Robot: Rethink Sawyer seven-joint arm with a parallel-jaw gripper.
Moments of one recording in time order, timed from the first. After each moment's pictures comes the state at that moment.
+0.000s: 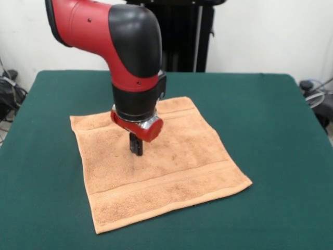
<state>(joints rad) -0.37 -0.37 -0.04 1.58 0.10 0.36 1.93</state>
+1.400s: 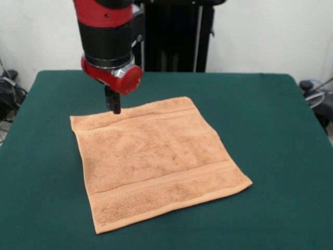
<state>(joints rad) -0.41 -0.57 -0.05 1.58 0.04 0.62 1.93</state>
